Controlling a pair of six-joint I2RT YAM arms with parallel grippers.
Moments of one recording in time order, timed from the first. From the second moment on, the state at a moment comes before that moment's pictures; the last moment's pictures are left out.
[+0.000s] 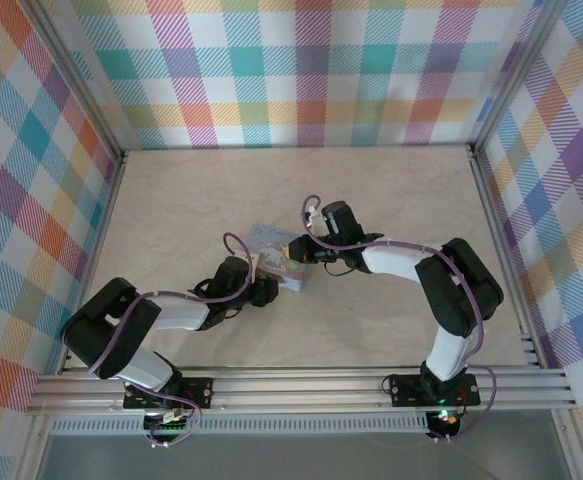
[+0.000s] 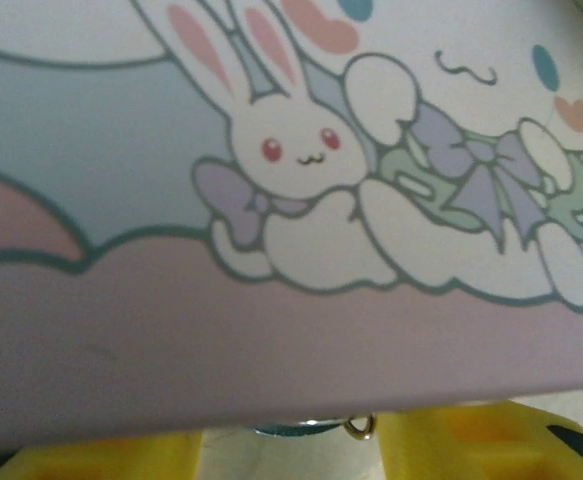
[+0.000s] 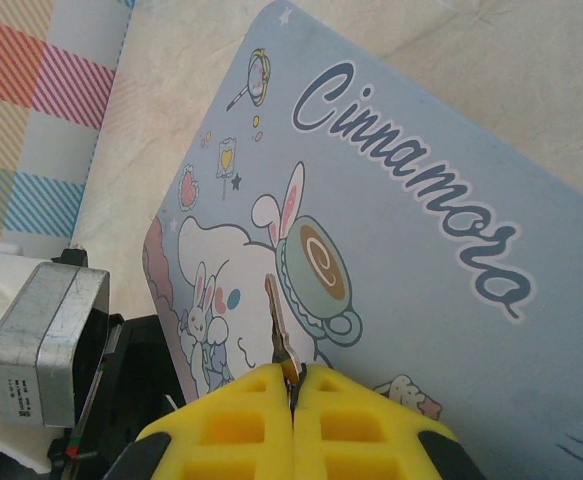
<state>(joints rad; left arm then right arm) -0.64 1.50 0.41 0.40 0.08 -0.47 0.62 1.77 0.97 0.11 -0.55 0.59</state>
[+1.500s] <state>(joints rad) -0.70 1.54 0.40 0.51 -0.05 -0.68 0.62 1.77 0.96 0.13 -0.54 0.59</state>
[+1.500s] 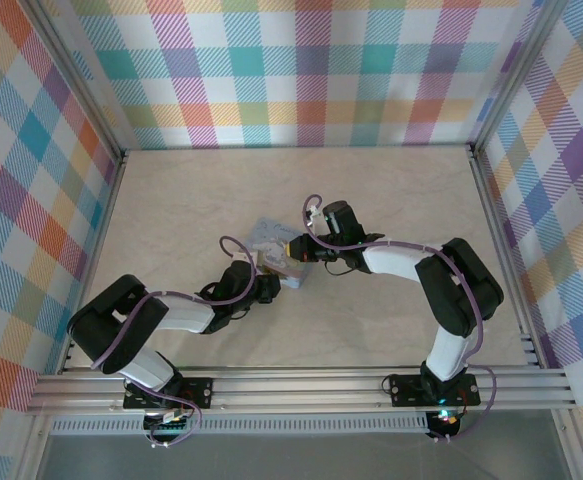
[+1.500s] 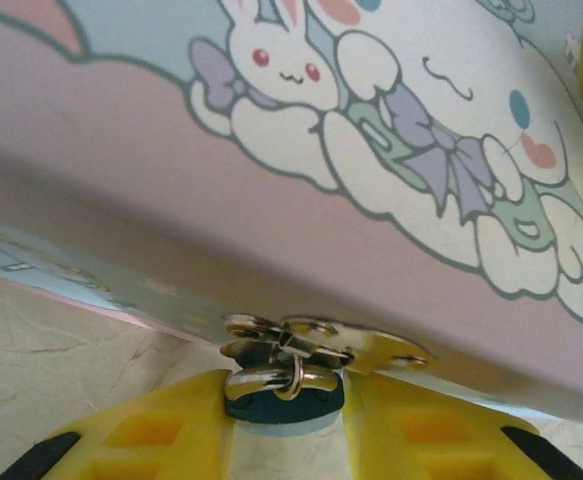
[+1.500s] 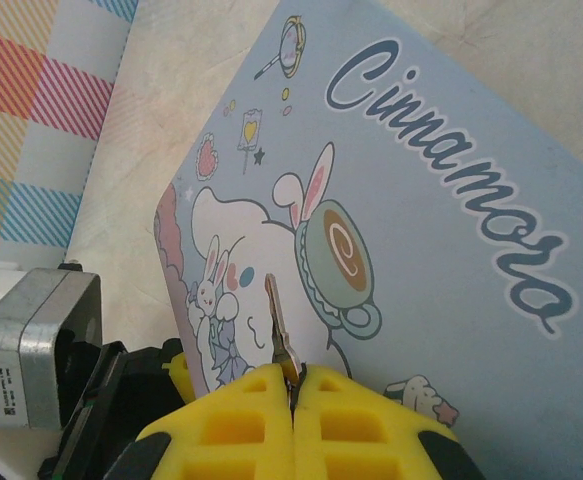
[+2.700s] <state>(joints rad) -0.70 1.46 0.47 0.42 0.04 -0.82 0.62 1.40 0.77 0.00 -0.44 0.46</state>
